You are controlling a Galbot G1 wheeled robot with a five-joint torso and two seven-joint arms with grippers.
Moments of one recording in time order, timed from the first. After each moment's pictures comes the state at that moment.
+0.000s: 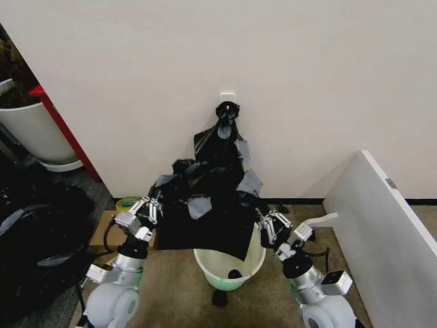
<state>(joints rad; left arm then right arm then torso) 1.46 -1.21 -0.42 -1.97 -0.49 -0.55 0.22 -1.45 1.09 0.23 2.05 0.59 0.53 -0.29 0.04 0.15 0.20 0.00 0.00</state>
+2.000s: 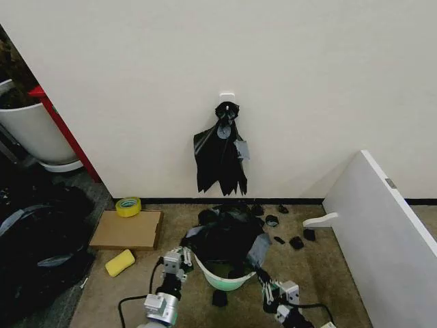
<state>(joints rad) 1.59 -1.14 -0.15 -1.96 -0.15 -0.29 -0.33 -1.77 0.86 0.09 2.09 0.49 0.24 0.17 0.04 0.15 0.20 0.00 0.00</state>
